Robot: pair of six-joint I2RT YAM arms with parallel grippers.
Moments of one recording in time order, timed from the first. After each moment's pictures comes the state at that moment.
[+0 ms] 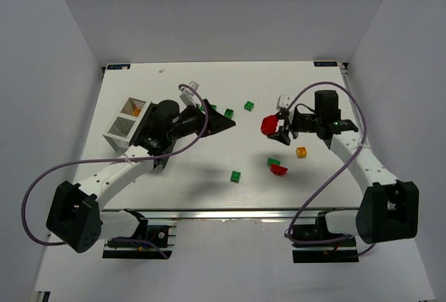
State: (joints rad) left arm -0.56 1.25 0.84 0.24 0.47 -0.88; right arm 0.16 1.29 0.93 -0.33 -0.94 -0.82
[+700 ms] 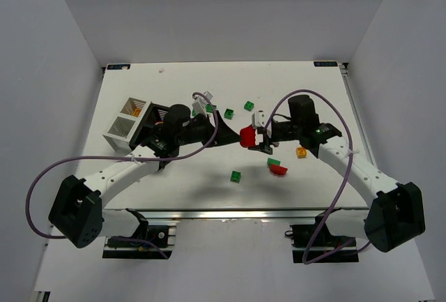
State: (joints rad) left arm -0.63 1.29 0.84 0.17 0.53 -0.83; right arm 0.46 1.24 0.93 -0.33 -0.88 -0.91
